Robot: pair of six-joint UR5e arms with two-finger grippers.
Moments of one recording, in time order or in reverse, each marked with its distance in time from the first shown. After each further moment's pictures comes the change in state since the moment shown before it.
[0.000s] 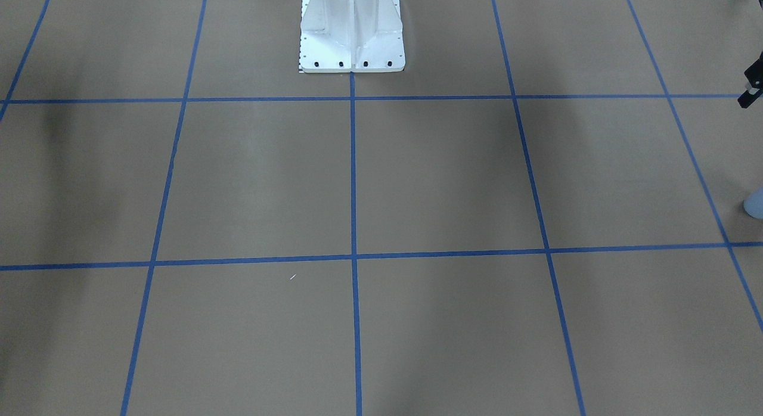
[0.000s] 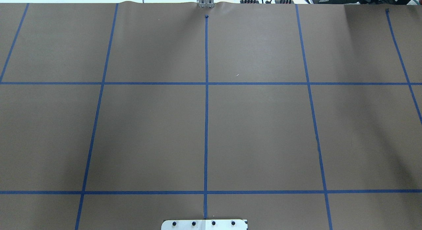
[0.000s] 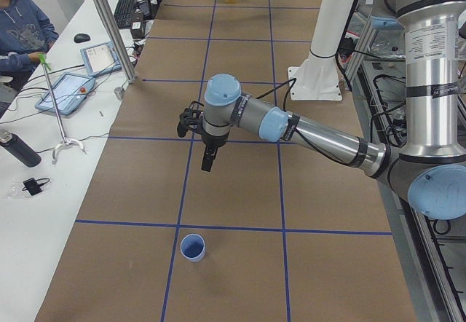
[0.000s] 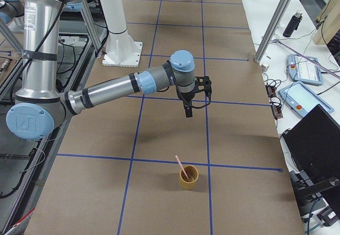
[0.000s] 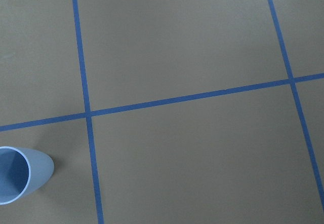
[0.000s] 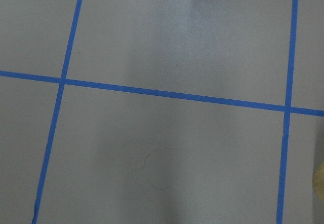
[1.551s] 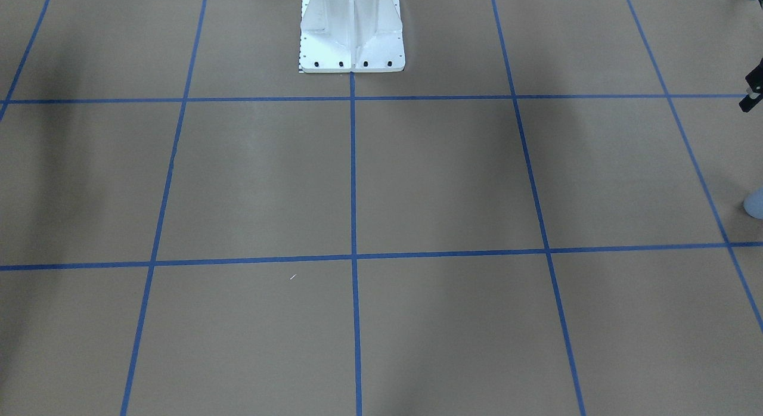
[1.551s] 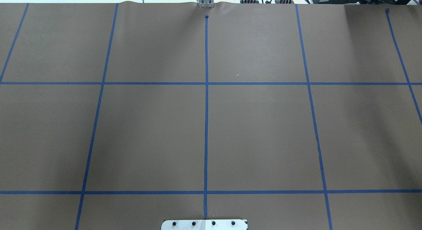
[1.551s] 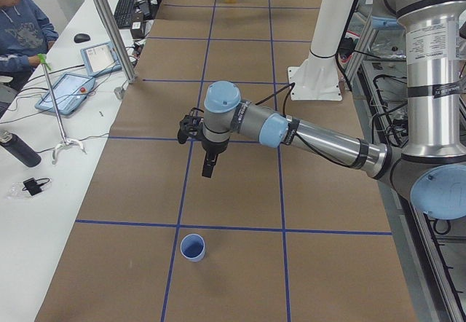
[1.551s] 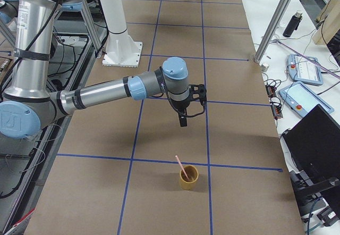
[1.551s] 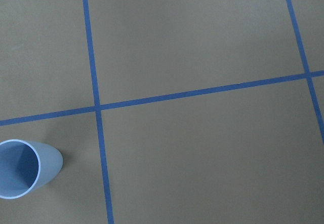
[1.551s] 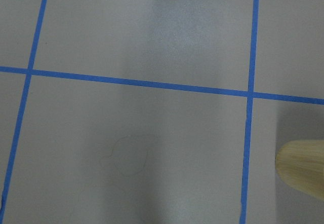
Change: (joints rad) left arm 0.003 0.011 0.034 -0.025 0.010 0.004; right arm 0.057 -0.061 0.004 0.001 -0.013 -0.057
